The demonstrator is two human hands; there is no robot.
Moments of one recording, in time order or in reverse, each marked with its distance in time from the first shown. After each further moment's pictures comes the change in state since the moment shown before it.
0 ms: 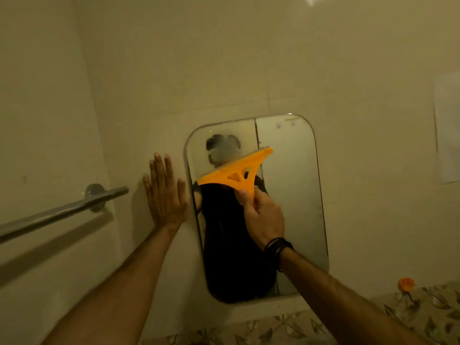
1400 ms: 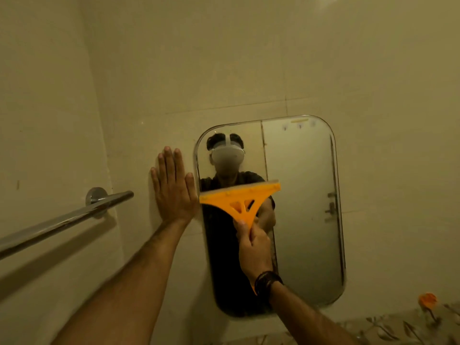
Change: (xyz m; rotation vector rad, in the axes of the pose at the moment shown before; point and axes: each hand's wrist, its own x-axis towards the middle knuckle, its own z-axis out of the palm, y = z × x) left_hand 0.025 -0.009 0.026 0.048 0.024 0.022; right_hand -0.032 0.025 0.067 0.320 -0.077 0.243
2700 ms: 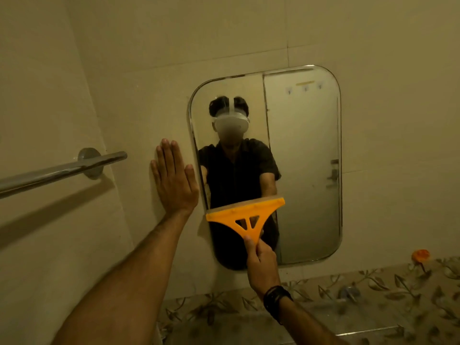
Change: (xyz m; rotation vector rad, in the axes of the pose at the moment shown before) left_hand -0.072 -0.007 0.008 0.035 -0.024 -0.031; right_hand -0.084 0.090 -0.013 -0.024 -0.036 0.142
